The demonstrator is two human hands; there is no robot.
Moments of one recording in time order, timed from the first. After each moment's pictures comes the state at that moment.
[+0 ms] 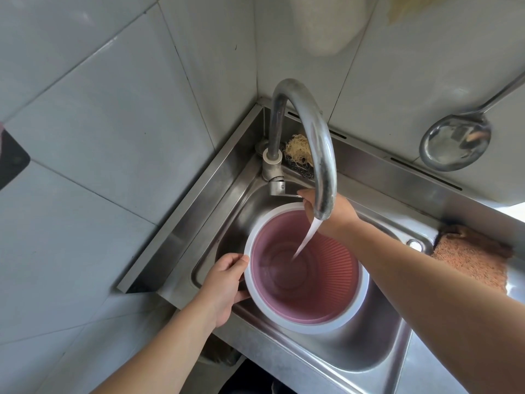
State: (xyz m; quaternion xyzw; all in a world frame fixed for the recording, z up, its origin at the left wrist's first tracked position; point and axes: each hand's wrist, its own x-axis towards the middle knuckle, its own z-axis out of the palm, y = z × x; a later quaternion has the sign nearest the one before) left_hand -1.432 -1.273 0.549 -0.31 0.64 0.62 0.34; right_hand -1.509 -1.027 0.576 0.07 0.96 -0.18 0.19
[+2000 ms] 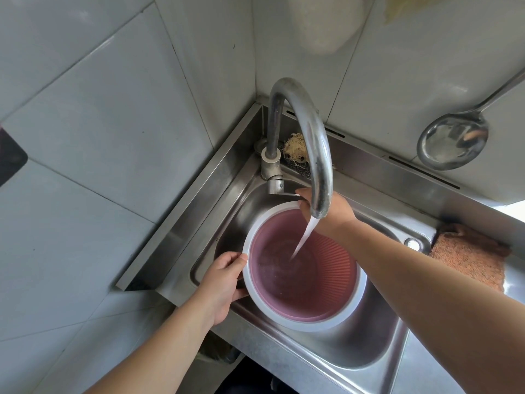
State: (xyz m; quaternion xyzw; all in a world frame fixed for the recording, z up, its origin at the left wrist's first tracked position) left_hand -1.432 -1.274 0.543 -0.31 0.64 0.62 0.34; right_hand -1.505 -1.030 0.574 0.07 0.97 -0.17 0.17
